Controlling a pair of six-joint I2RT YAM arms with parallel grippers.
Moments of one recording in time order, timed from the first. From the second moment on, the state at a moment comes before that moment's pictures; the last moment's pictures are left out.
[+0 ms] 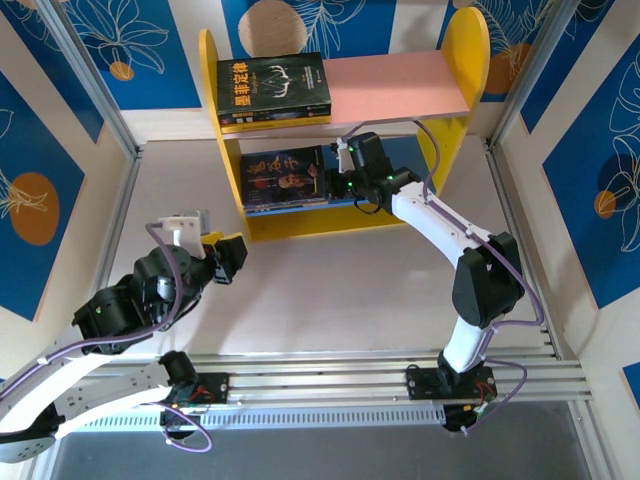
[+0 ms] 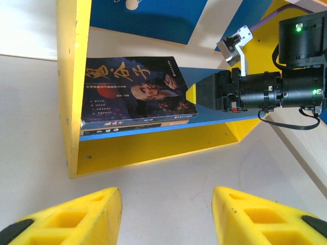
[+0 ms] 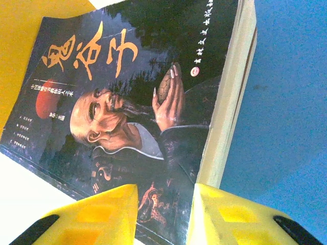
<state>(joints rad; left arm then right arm) -0.97 0.70 1.05 -0.71 -0.51 -0.57 0.51 1.75 1.51 -0.44 -0.25 0.35</state>
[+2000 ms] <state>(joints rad) -0.97 0.68 1.04 -0.72 -0.51 -0.57 0.50 1.75 1.43 -0.29 -0.27 0.55</state>
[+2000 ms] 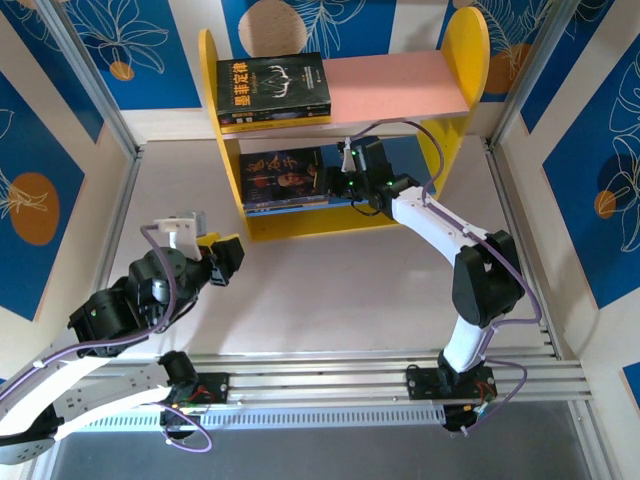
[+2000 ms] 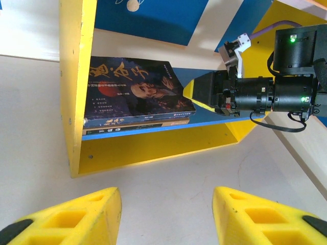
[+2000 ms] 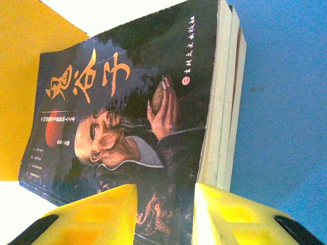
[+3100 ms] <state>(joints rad) -0.97 0.68 1.04 -0.72 -0.51 -0.57 0.48 1.75 1.39 -0.22 -0.32 0.61</state>
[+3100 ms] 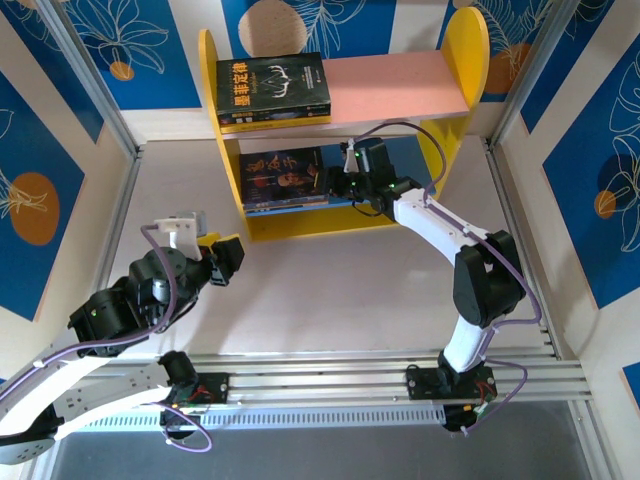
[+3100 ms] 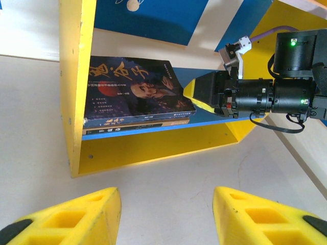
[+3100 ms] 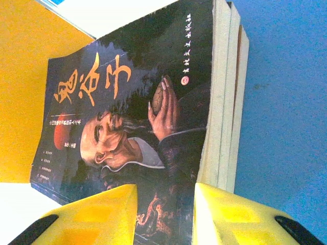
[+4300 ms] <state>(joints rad) -0.97 0.70 1.04 -0.73 -0.51 -0.57 0.46 1.75 1.38 -0.18 -0.37 0.64</state>
